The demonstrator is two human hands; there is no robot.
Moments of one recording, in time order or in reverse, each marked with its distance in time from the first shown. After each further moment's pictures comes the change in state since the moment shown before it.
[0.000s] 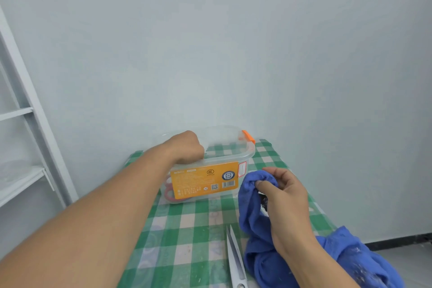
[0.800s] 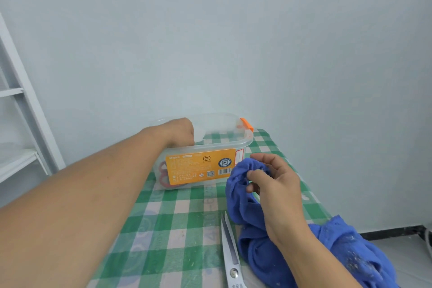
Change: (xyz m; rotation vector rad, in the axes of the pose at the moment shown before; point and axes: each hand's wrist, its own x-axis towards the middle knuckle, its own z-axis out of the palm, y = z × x) left_hand 0.030 -0.018 0.008 0.144 -0.038 0.061; right_hand -0.012 -0.007 0.002 -0.017 -0.106 -0.046
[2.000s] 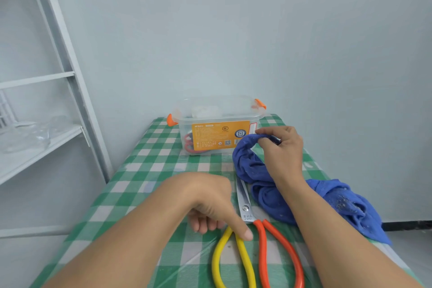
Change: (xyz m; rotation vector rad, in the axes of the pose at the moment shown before) left_hand -0.209 0.059 0.069 -0.134 -0.607 -0.025; right_hand 0.000 0.014 0.000 -0.371 0.064 -0.302
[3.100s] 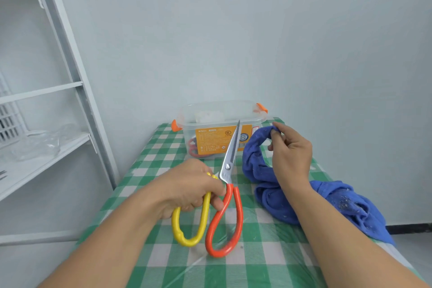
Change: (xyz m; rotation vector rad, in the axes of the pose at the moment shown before) left_hand -0.042 -0.024 -0.001 -0.719 0.340 0.141; right_hand 0.002 0.002 -0.006 0.144 0.111 0.030
